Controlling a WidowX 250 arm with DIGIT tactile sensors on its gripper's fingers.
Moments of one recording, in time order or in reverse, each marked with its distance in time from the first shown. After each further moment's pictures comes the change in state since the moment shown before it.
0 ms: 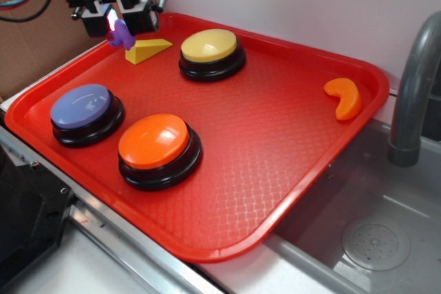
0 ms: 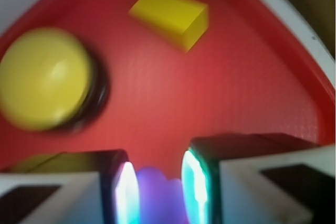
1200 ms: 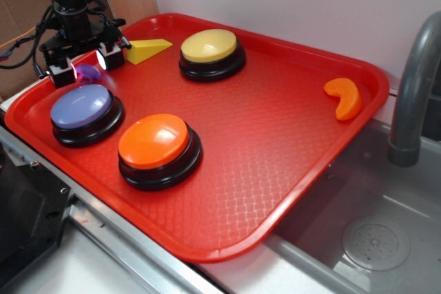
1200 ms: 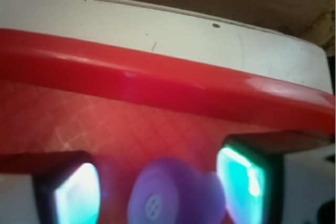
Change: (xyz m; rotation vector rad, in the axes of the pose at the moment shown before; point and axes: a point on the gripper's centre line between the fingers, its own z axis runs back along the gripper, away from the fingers) arm 0.043 0.124 -0.091 0.270 -0.148 0.815
